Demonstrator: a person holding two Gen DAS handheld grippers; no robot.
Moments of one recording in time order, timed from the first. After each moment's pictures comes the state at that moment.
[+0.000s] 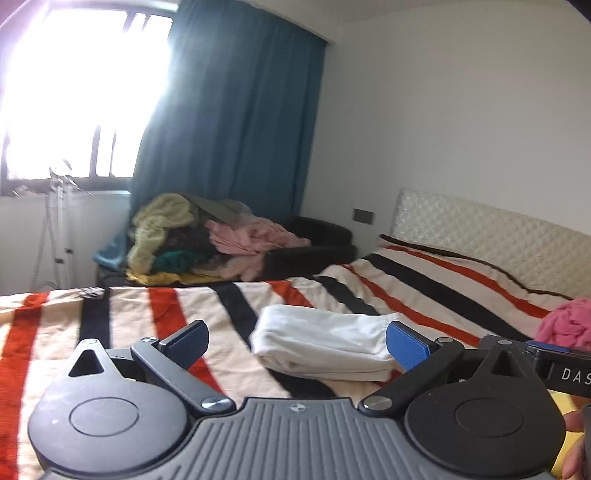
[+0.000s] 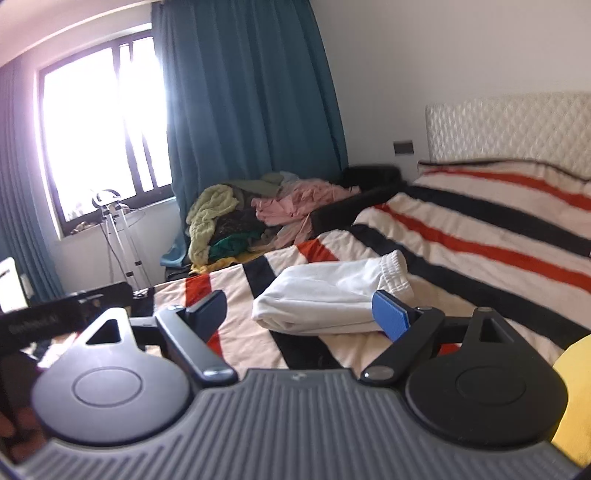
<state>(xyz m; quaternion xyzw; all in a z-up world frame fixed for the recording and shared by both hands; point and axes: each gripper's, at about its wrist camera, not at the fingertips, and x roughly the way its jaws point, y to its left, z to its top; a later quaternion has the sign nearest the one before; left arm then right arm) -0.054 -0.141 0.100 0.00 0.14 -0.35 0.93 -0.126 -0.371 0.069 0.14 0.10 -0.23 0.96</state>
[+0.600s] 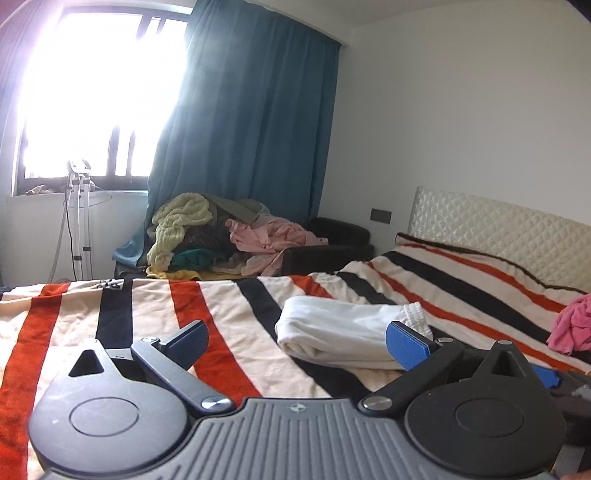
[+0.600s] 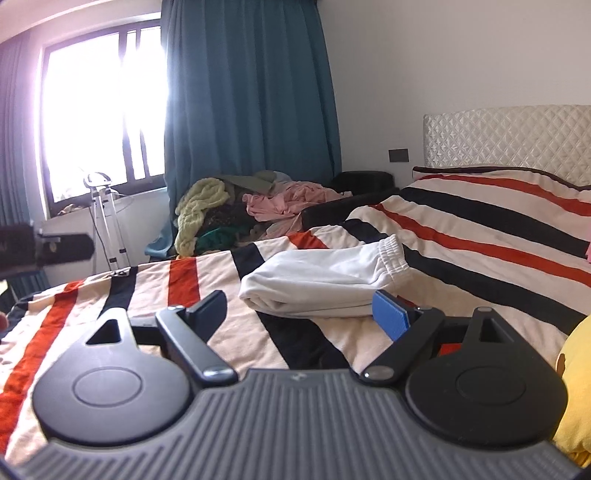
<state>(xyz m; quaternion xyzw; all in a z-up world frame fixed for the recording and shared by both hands) -0.051 -0.113 0.074 0.00 0.14 -0.33 0.93 -0.110 -0.351 0.010 0.11 0.11 -0.25 0.96</state>
